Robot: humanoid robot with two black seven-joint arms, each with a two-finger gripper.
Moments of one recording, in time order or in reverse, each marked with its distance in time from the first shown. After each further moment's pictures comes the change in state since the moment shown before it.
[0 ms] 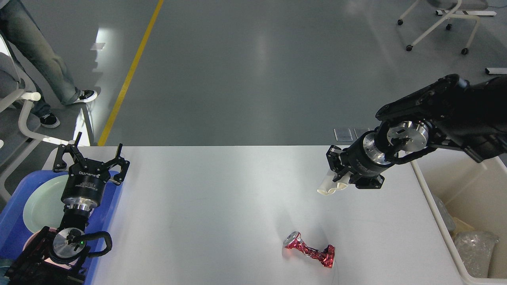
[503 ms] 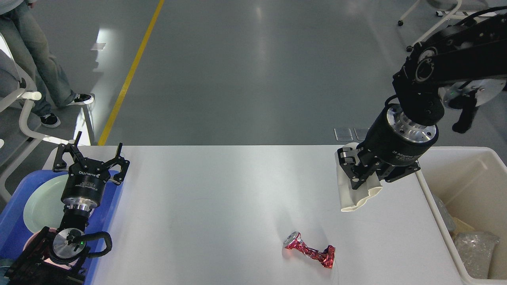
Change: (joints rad) left arm 0.000 0.000 0.000 0.000 0.000 0.000 -0.001; right arm 0.484 -0.076 0.018 0.319 -0.370 0.329 0.002
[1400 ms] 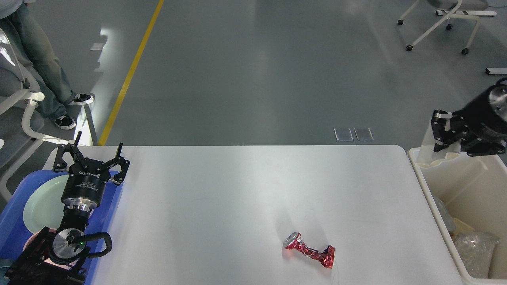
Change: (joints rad) left arm 0.000 0.000 0.000 0.000 0.000 0.000 0.000; right arm -0.333 -0.389 -0.180 -0.428 -0.098 -0.107 0.001
